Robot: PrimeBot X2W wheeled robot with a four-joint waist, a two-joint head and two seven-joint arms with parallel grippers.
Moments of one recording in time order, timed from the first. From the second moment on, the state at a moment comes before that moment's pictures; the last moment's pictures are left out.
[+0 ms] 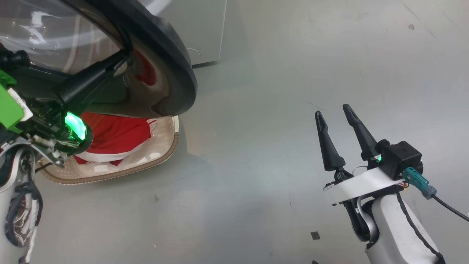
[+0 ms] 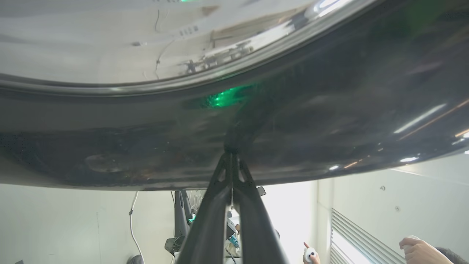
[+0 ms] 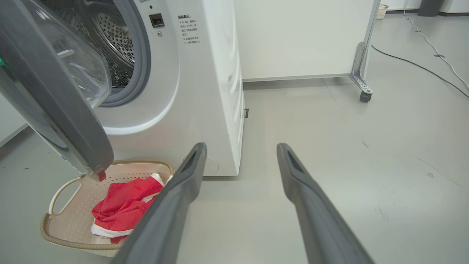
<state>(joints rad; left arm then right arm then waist) -0.54 0.32 -0.11 -0.05 -2.02 0.06 0.77 -0.23 -0.05 0.26 0.16 0.32 0.07 -0.25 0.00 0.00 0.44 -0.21</state>
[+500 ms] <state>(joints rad) -0.68 0.26 -0.11 0.07 -1.96 0.02 0.68 -0.25 -0.05 0.27 0.16 0.34 0.08 -0.25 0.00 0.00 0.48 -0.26</state>
